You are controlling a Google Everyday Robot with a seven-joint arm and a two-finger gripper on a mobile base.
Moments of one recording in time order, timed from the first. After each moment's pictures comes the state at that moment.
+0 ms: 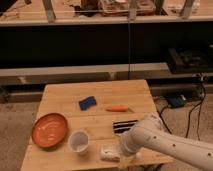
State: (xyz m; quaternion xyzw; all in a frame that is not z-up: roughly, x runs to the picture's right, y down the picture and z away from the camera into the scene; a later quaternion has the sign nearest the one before) arm 0.066 0.296 0.696 -0.31 -0.17 0.02 0.93
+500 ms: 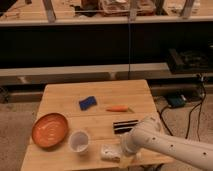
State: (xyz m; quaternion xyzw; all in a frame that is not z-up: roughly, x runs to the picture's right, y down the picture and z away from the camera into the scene) arm 0.072 0.305 0.716 -0.31 -0.17 0.03 0.93
